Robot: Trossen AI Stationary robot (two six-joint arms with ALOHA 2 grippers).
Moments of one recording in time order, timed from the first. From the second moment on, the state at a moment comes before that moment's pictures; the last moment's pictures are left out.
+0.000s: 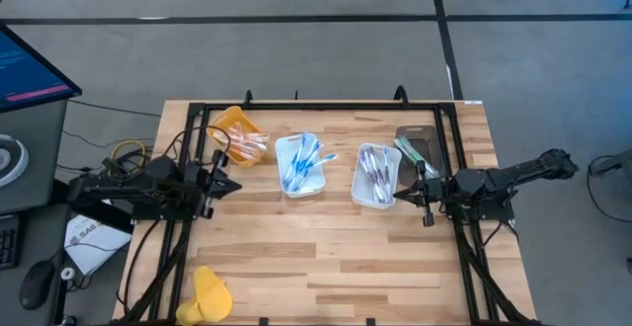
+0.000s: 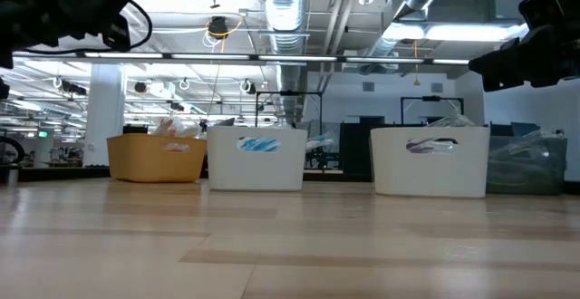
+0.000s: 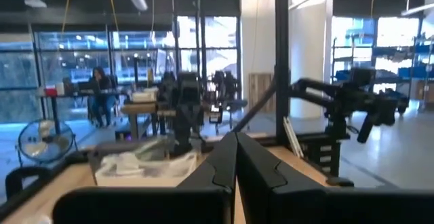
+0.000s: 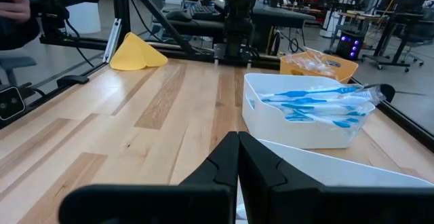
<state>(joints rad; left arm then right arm) 0.04 0.07 0.01 0.31 0.18 0.00 0.28 0.18 0.01 0.05 0.24 -0.07</state>
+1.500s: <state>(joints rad) 0.04 0.08 0.01 0.03 0.00 0.00 0.28 0.18 0.01 0.05 0.24 -0.07</state>
